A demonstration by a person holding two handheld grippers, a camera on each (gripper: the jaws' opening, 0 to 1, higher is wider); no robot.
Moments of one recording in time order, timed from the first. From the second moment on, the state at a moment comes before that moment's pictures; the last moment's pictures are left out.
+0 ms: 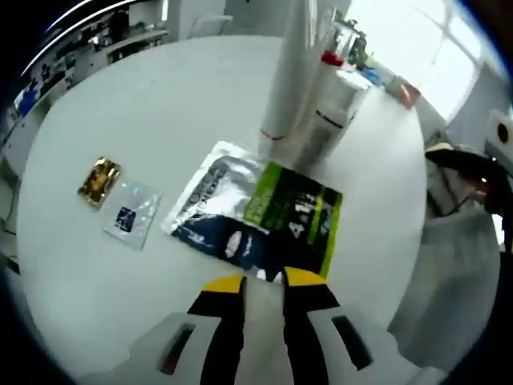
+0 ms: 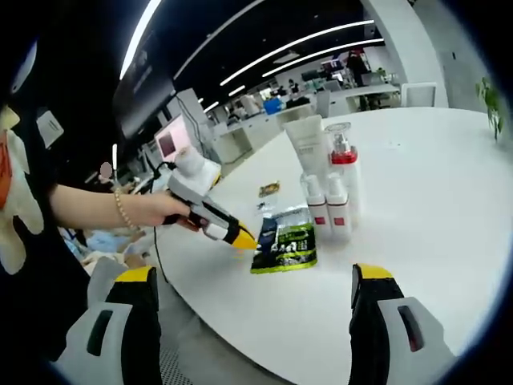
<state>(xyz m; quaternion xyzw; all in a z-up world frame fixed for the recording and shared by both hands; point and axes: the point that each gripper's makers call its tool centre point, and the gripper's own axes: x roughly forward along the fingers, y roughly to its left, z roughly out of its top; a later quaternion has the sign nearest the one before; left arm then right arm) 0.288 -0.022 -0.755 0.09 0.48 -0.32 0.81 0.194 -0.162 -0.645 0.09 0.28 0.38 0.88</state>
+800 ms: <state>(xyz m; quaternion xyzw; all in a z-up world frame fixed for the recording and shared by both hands) 0.323 -0.066 -0.761 0.16 0.40 -0.33 0.84 0.192 -0.161 -0.650 0.10 0.29 0.37 0.88</state>
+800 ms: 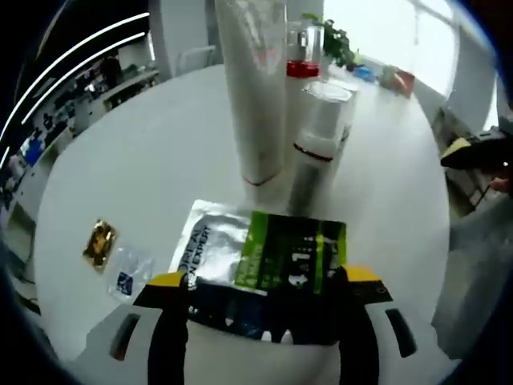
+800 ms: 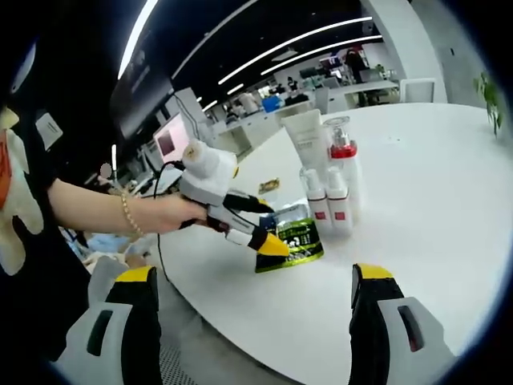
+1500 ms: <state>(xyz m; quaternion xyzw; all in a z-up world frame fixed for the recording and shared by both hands) 0.330 -0.059 -0.771 0.20 0.40 -0.40 0.80 0.191 -0.162 -0.654 0.10 0.29 0.37 0.87</state>
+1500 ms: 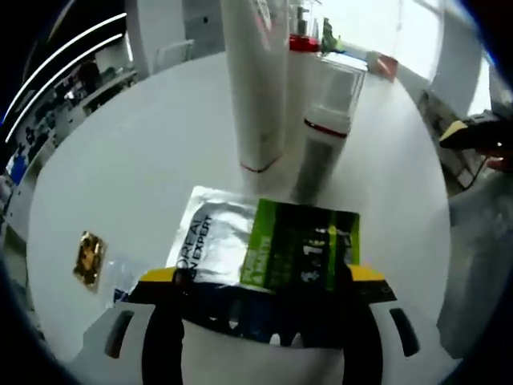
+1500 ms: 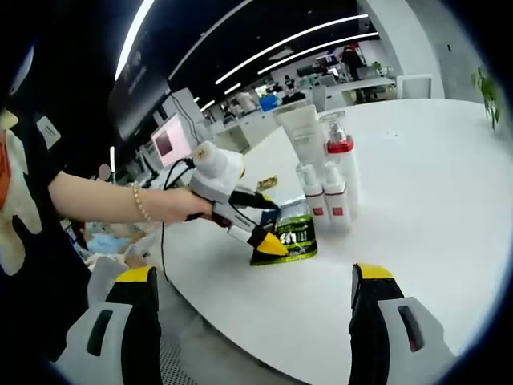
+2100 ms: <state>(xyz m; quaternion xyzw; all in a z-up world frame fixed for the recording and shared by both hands) 0.331 -0.053 -0.774 0.27 0.39 -0.52 0.71 0.192 -0.174 -0.657 0.09 0.29 0.36 0.88</state>
